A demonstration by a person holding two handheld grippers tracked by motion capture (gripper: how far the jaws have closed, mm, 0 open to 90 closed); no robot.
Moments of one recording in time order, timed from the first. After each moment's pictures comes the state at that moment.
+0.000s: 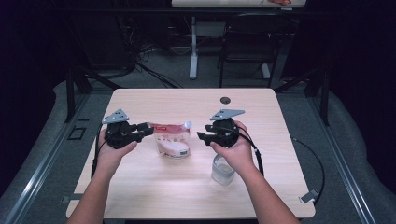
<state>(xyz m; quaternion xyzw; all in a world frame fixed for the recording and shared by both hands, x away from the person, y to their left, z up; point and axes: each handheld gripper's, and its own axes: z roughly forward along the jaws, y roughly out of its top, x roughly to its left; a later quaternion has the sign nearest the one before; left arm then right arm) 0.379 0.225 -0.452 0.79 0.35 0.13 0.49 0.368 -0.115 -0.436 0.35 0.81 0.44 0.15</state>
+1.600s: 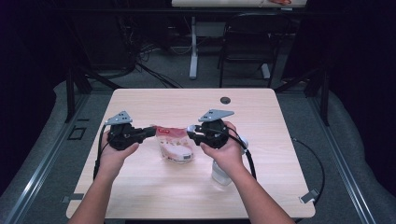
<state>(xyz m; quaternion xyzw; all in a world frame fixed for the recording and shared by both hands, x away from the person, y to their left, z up) 0.372 0.214 -0.449 0.80 0.33 0.10 0.50 0.360 -0.089 -0.429 0.33 0.81 0.45 0.16</state>
